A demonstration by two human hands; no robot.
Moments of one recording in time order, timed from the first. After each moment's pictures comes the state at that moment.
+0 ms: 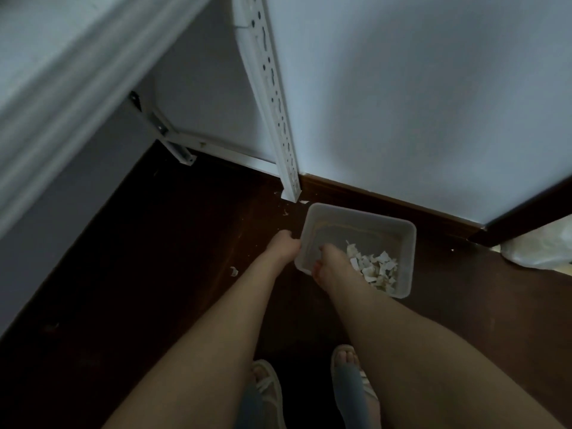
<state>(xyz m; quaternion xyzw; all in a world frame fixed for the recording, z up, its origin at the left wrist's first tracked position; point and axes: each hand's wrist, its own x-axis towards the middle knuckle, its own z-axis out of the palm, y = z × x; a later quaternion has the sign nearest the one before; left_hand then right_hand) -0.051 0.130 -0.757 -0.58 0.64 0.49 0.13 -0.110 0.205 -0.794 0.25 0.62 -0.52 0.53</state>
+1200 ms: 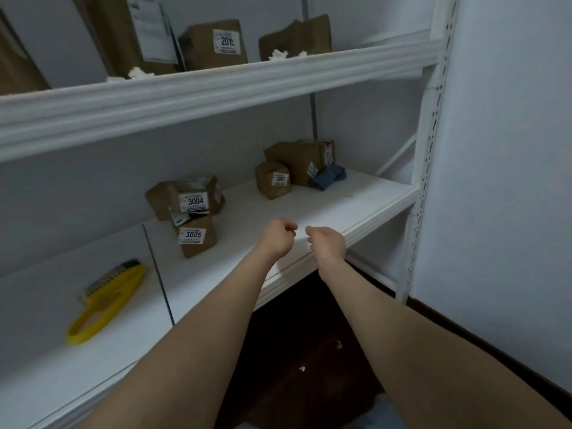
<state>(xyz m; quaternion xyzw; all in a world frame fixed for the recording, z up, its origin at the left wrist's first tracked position) 0.254 0.186 -0.358 -0.59 0.70 0.32 -0.26 0.157 0.209 -0.394 -0.28 0.63 -0.59 0.42</state>
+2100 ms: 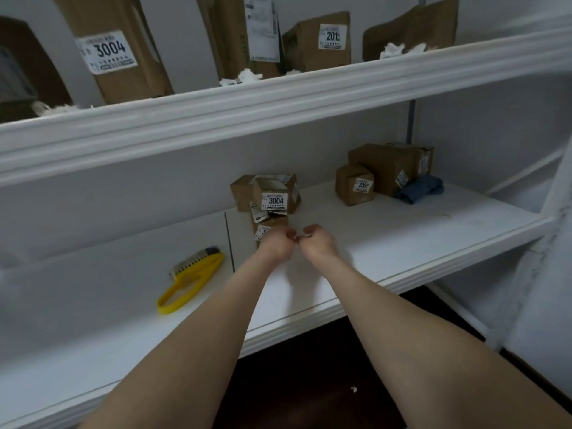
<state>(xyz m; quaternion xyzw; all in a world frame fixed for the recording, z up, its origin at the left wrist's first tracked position) 0.379 0.160 -0.343 -0.69 0.62 0.25 -0.26 0.286 0.133 -0.375 -0.58 0.63 -0.36 0.37</state>
